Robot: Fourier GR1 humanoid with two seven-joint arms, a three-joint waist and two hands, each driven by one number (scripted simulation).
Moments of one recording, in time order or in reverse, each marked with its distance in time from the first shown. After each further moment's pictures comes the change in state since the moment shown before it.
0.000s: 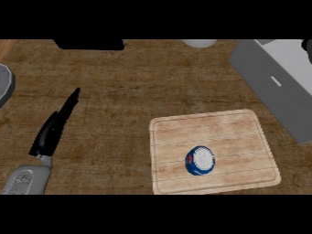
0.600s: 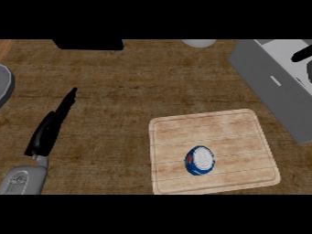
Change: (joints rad) left arm 0.006 0.009 0.016 -0.021 0.013 -0.019 0.016; right arm 0.144 0.026 -0.177 -0.045 -0.188 -0.309 -0.192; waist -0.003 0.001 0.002
